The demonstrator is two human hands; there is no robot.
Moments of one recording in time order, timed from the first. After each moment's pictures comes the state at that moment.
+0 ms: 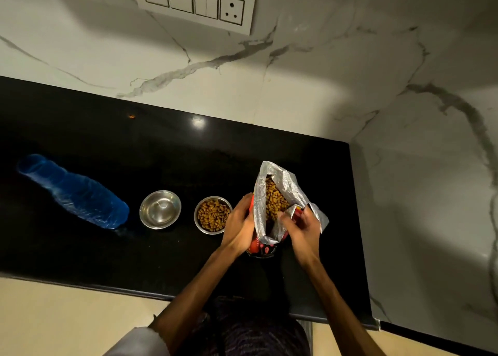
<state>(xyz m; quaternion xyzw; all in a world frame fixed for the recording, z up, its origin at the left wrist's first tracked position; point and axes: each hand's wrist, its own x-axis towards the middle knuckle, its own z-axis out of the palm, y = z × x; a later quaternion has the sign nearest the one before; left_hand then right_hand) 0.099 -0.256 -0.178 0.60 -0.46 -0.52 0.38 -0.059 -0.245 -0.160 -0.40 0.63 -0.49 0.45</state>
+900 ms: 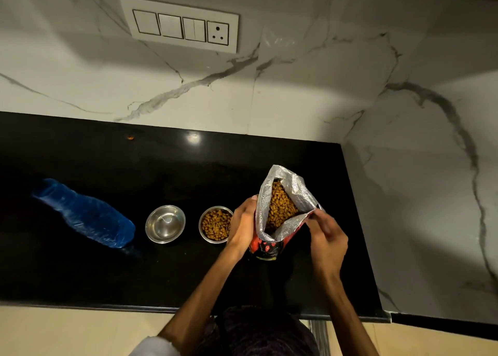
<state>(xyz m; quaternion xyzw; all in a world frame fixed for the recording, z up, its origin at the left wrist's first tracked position) 0.100 -0.263 -0.145 0.55 -0.37 -0.63 0.41 -0.064 -0.212 -0.129 -0.32 0.68 -0.57 0.32</state>
